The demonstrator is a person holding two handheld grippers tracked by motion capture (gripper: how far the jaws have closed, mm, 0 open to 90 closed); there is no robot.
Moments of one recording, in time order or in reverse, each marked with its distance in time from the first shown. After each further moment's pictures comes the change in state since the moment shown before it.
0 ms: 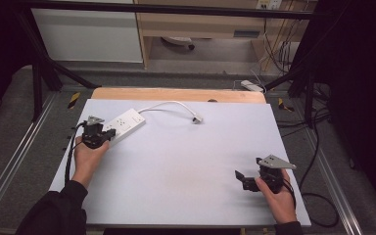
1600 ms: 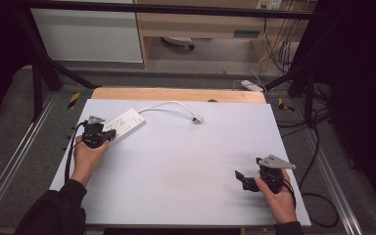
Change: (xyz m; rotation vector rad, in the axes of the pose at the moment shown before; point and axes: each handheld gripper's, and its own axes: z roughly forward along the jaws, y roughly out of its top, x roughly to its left) left arm 0.002 0.002 0.002 0.040 -0.008 0.018; right arm 0.000 0.000 0.000 0.002 -0.001 -0.002
